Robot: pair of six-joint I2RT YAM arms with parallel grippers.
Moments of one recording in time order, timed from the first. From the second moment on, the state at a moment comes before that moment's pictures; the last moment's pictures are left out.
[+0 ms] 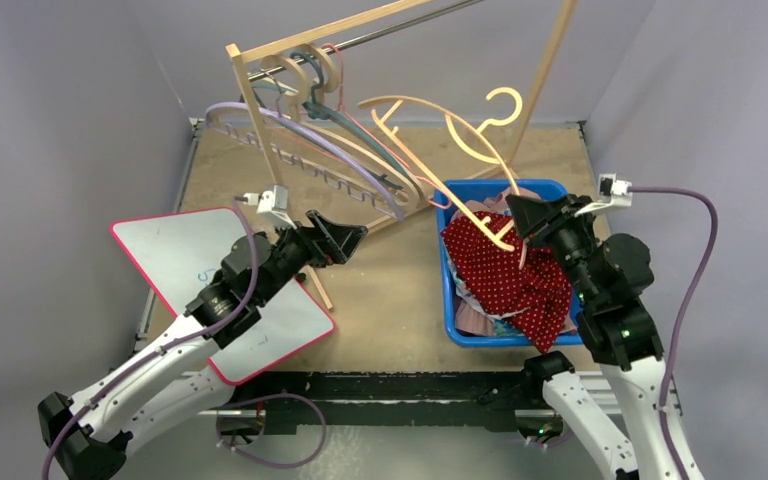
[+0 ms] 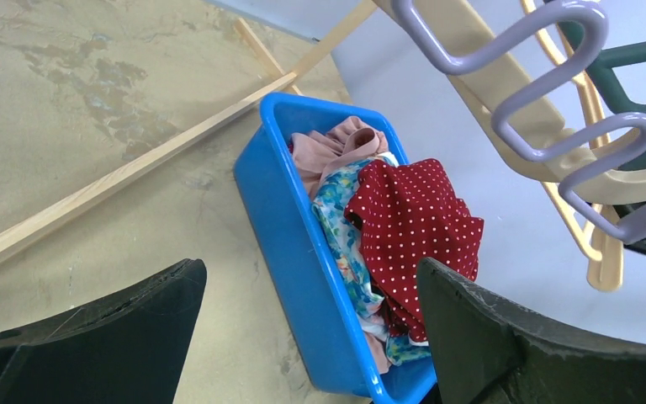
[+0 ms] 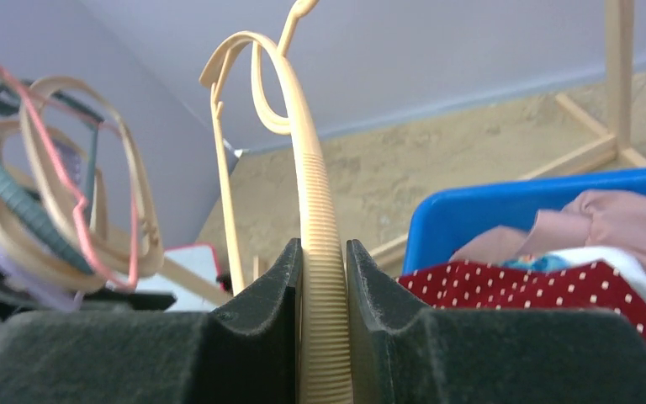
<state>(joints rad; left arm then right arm) -0.74 0.75 0.66 0.02 -0.11 -0.77 0.27 0.57 0.94 -0.37 -0.05 0.56</state>
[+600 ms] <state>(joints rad) -0.74 0.69 0.70 -0.06 -0.14 -0.77 0.27 0.86 0.95 0.13 0.11 0.56</state>
